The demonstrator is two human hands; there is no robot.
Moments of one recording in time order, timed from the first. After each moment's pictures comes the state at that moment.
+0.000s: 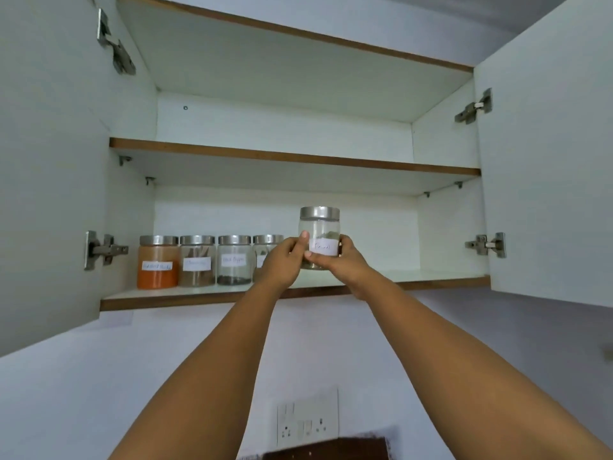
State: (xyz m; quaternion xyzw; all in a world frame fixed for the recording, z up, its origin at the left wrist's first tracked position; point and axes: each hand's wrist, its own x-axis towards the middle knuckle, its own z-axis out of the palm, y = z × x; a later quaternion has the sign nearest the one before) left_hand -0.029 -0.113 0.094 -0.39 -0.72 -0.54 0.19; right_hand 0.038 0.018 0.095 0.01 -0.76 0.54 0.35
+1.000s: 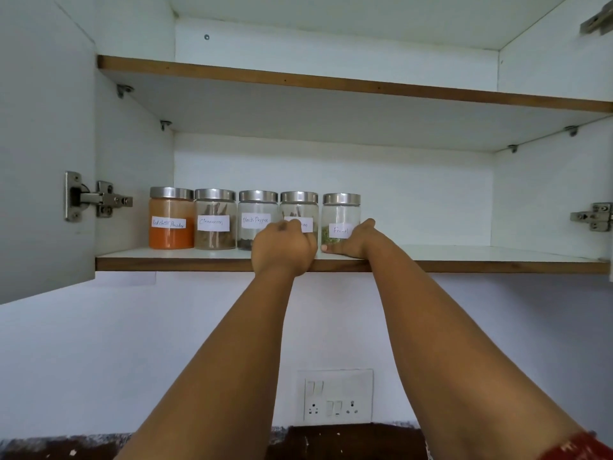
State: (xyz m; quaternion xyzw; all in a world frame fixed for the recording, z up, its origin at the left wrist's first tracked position) left_hand -0.114 -0.109 0.065 -0.19 -0.85 -0.21 0.45; right_hand -0.092 0.049 0.098 -0.19 -0.91 0.30 0.21
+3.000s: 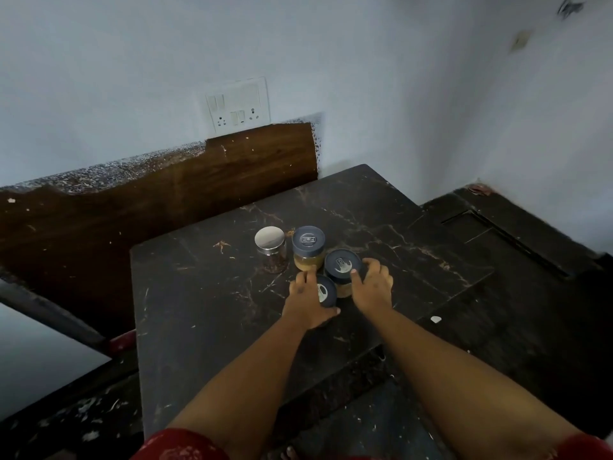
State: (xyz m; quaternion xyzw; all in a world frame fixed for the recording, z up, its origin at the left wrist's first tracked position) left_hand 0.244 -0.168 -0.459 -0.36 -0.88 -0.20 -0.23; right_hand 0.337 -0.048 -0.455 -0.50 -0.78 0.34 0.16
